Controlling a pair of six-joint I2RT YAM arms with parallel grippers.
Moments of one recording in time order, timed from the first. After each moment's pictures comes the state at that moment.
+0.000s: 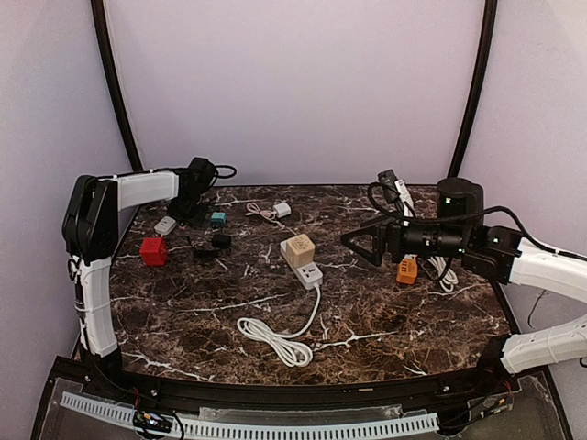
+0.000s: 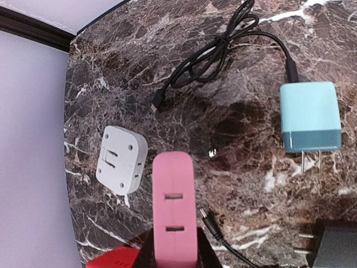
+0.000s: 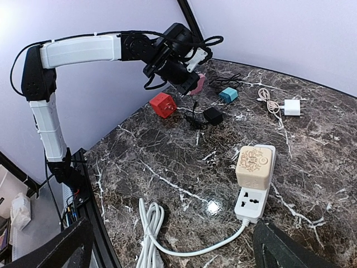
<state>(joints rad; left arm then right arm) -0.32 2.08 1.62 -0.69 -0.56 -0.06 0.78 1.05 0.79 -0.03 -0.34 0.33</state>
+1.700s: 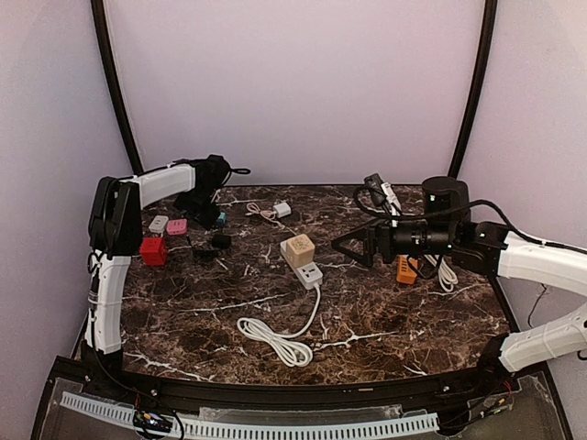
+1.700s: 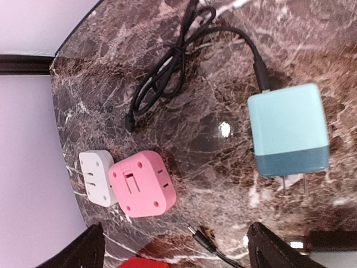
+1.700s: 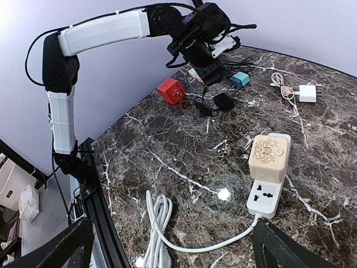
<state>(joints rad) -0.33 2.32 1.98 -0.95 -0.60 0.07 0.78 1.14 0.83 -0.03 -0.41 0.34</state>
